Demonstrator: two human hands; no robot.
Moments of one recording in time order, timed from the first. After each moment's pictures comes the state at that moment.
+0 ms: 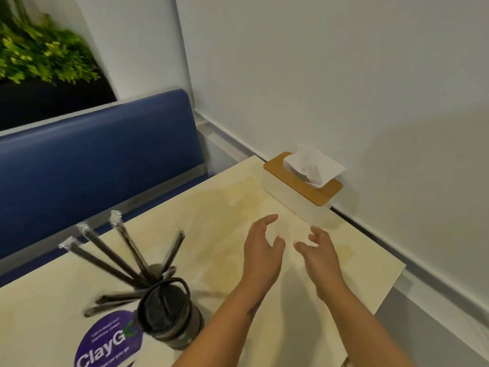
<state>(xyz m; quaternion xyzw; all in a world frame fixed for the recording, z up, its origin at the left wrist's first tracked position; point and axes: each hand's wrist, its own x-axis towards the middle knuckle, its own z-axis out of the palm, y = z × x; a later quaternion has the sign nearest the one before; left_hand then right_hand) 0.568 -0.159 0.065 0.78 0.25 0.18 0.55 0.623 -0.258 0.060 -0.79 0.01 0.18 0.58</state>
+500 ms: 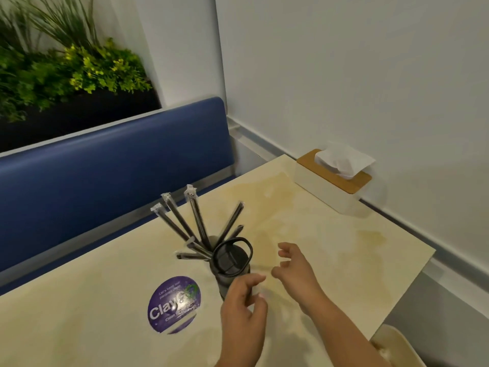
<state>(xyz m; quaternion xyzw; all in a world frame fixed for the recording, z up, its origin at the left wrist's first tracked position) 0.359 -0.145 0.053 0.74 0.29 0.29 0.54 0.484 -0.197 0.051 -0.79 -0.11 0.29 0.52</state>
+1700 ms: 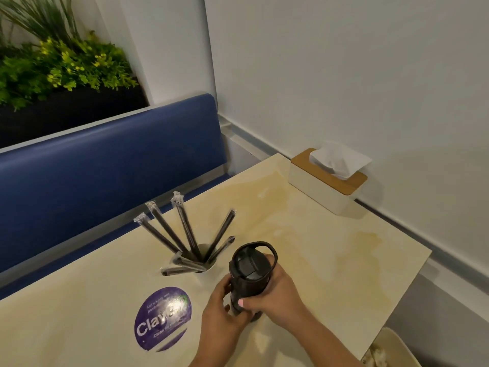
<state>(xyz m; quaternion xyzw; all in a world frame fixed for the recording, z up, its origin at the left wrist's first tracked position) 0.372 -0.100 0.005 0.74 0.35 0.15 0.56 0.477 -0.191 0.023 -0.77 -0.22 0.26 0.54</state>
